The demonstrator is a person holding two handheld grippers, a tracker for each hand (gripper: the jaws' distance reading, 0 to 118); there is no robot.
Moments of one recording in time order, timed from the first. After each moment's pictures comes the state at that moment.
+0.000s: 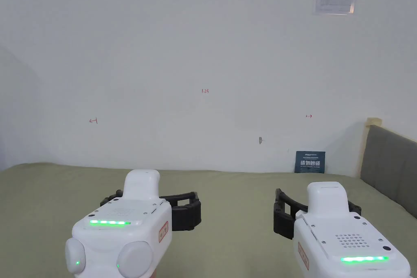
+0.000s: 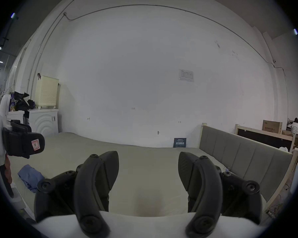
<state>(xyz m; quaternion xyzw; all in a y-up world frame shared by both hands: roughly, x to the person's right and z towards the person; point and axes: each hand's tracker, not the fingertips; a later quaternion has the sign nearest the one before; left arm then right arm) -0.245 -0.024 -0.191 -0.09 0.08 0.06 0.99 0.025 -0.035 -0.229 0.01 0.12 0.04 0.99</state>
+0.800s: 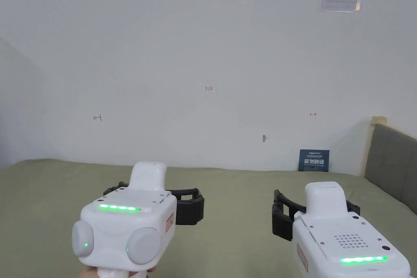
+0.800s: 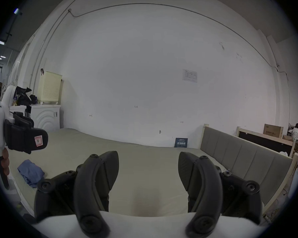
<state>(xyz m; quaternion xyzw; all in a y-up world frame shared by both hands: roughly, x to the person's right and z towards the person) -0.240 -0.013 -0.193 -0.13 0.10 0.02 0.99 0.018 -0.035 -0.228 0.00 0.13 0.06 0.99</state>
